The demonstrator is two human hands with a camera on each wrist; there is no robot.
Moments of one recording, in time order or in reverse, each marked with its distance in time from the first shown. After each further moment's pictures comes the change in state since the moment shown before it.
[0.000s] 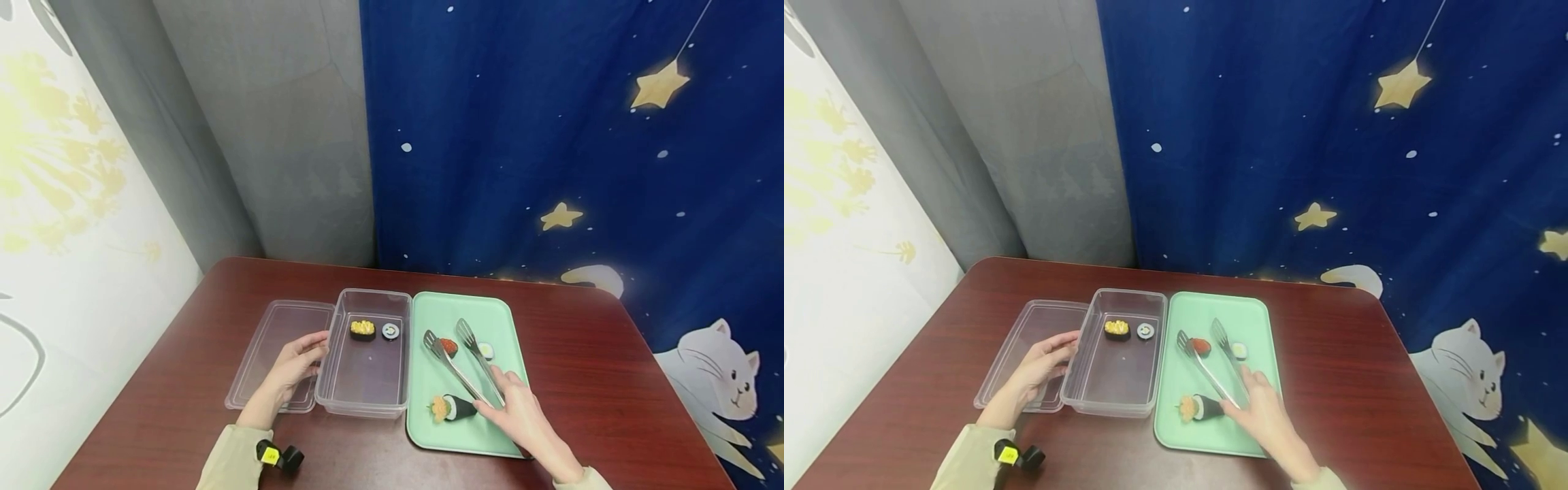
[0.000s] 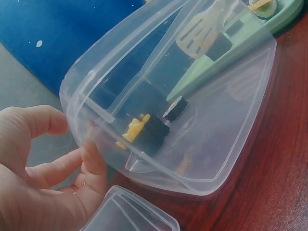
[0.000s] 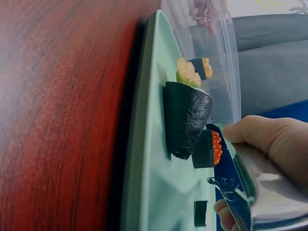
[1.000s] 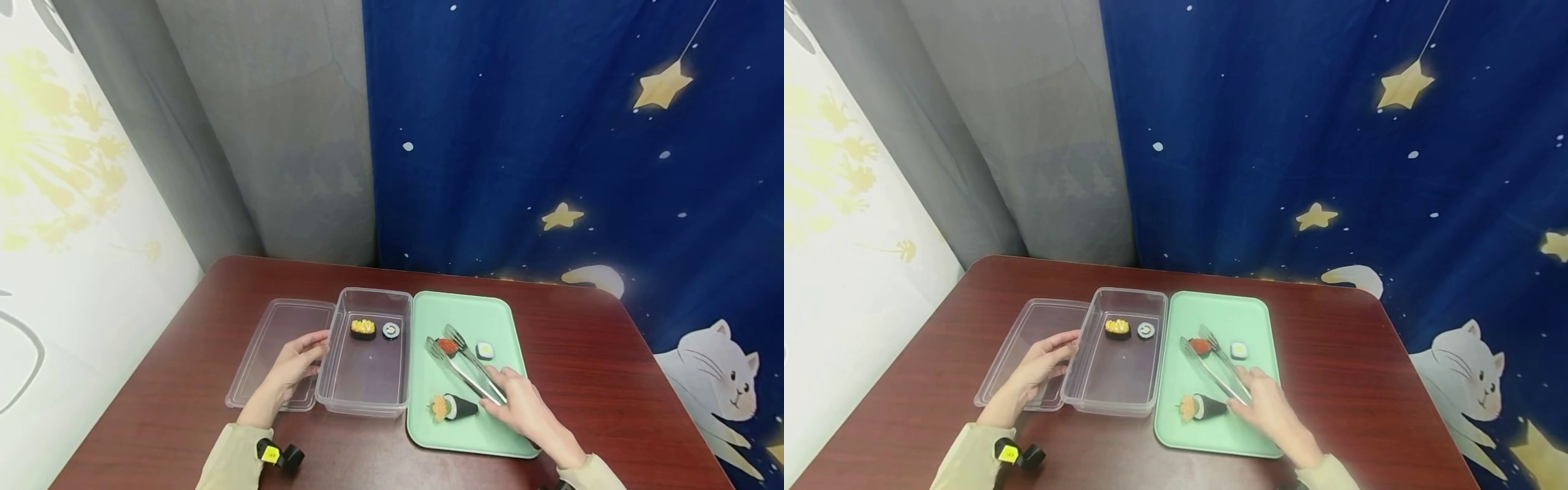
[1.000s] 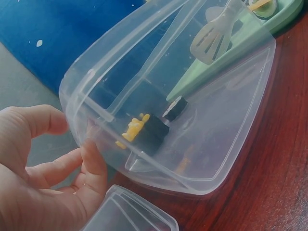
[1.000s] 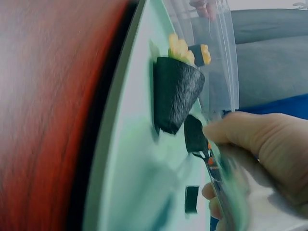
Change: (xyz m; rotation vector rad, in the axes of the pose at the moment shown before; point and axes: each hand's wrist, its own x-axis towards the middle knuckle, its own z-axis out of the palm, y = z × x) left_hand 0.003 -0.003 0.000 -0.028 -0.007 0.003; right_hand 0.012 0.009 -0.010 -0.040 -0.052 -0.169
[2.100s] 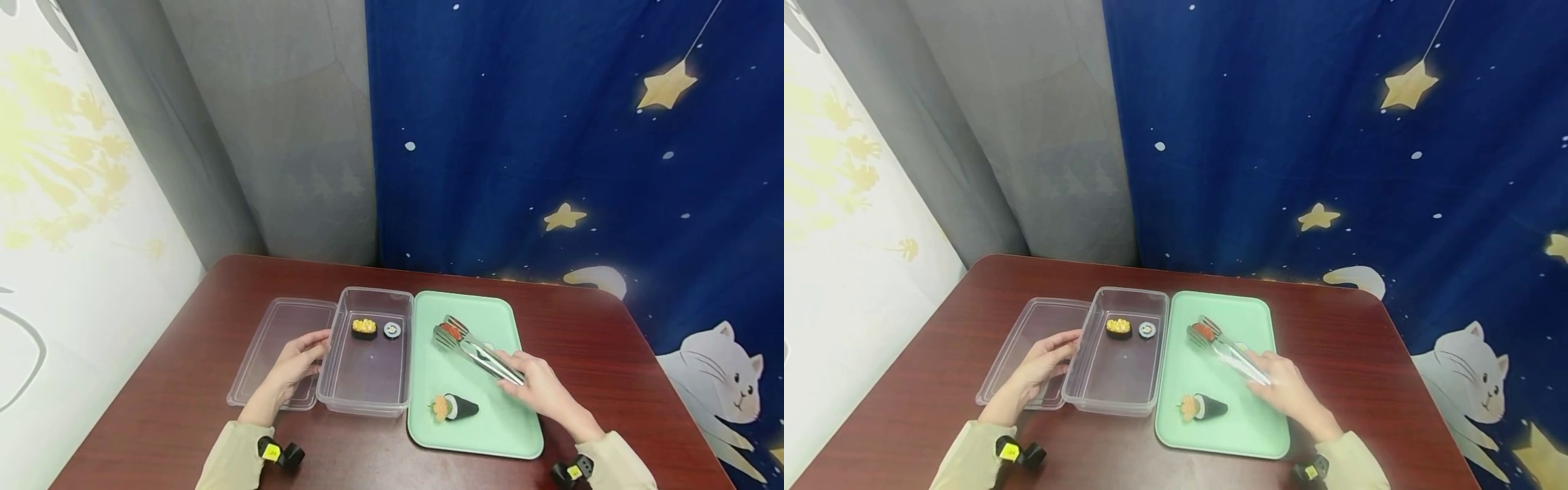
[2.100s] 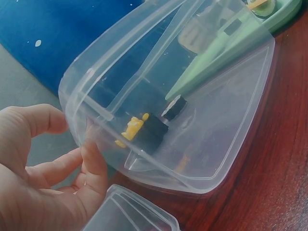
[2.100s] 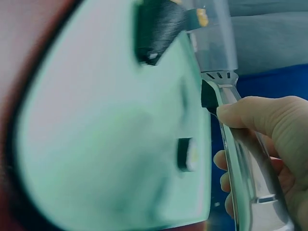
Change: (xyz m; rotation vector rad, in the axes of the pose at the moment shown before) left_hand -0.001 0.002 -0.001 0.032 -0.009 0.000; right_hand 0.017 0.038 -0.018 0.137 -0.005 -0.166
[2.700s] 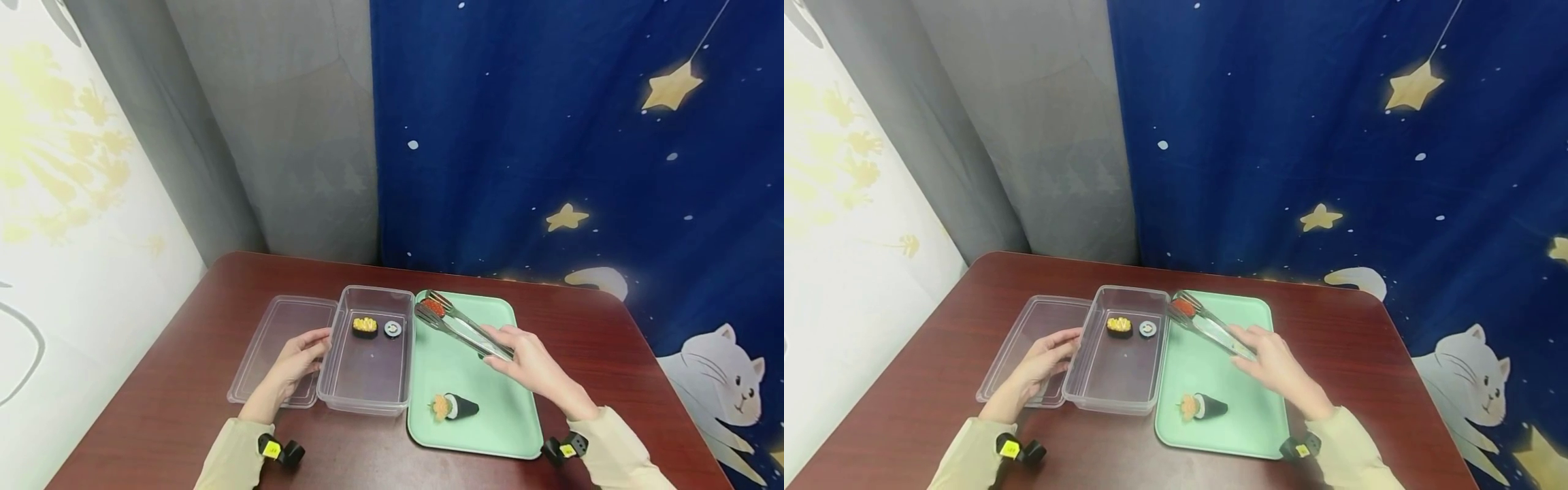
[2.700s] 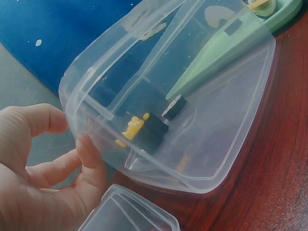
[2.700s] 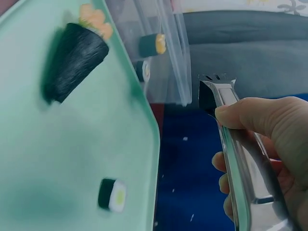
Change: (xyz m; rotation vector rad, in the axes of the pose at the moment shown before) left_hand 0.002 -0.001 0.000 -0.026 0.004 0.008; right_hand 0.042 -0.024 -0.020 -0.029 -0.030 -0.049
